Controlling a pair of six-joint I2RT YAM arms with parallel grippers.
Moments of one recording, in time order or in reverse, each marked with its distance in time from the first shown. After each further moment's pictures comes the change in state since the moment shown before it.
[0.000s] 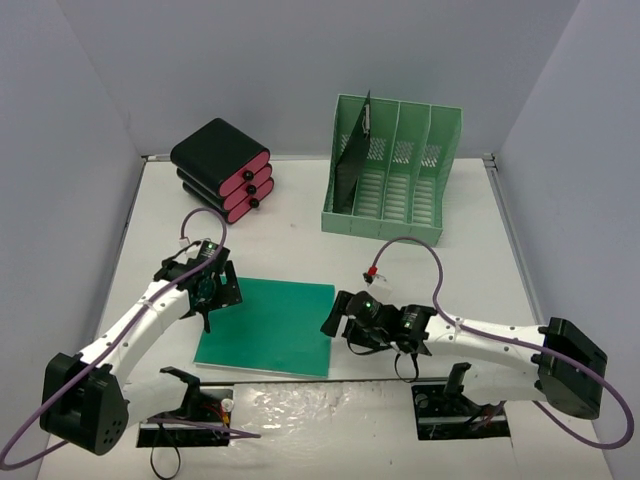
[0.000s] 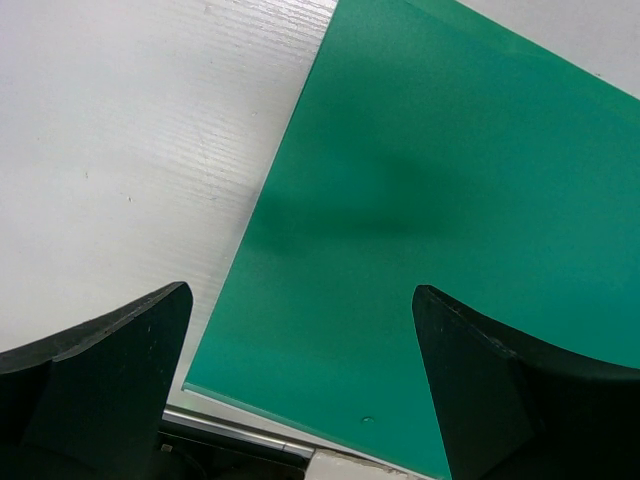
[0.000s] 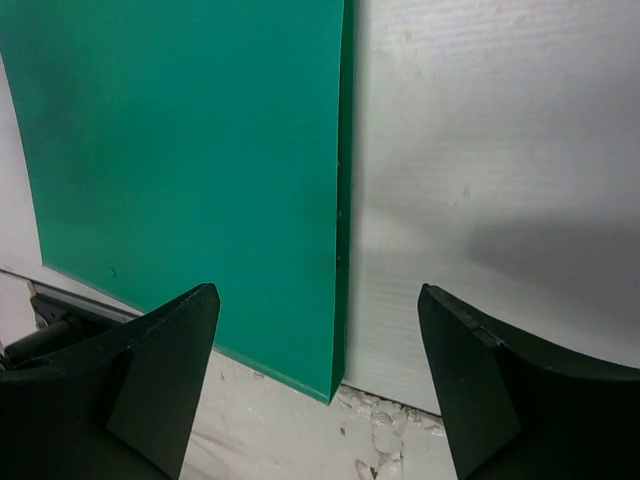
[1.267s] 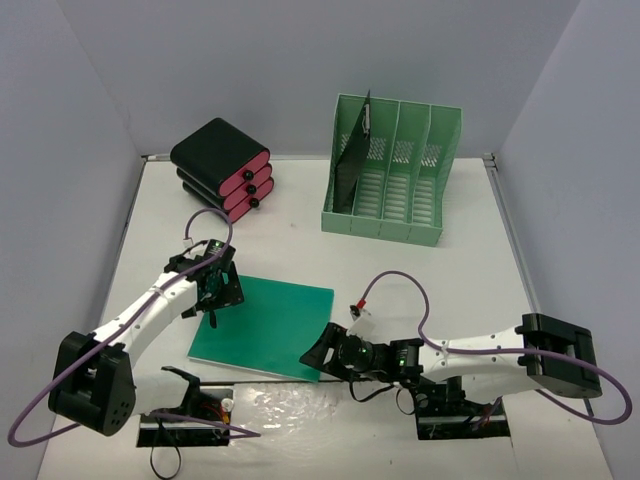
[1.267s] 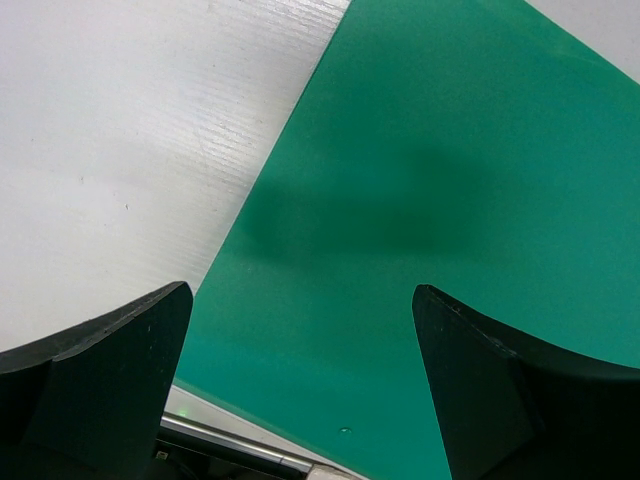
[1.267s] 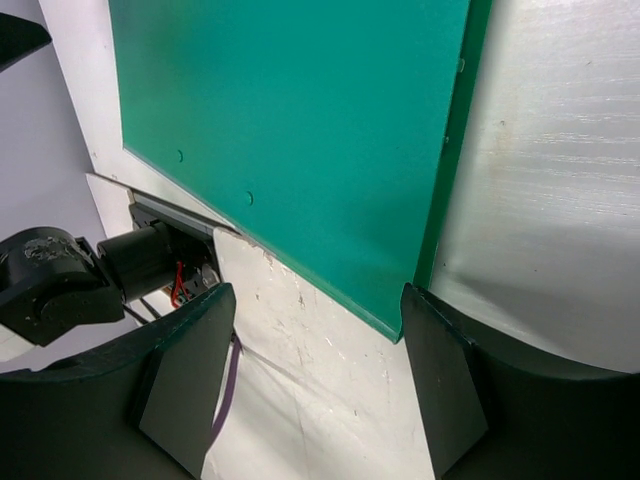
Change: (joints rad) left arm 0.000 0.095 0.000 0.030 -0.025 -0.023; right arm 0.335 0.047 -0.200 0.423 0.081 0.327
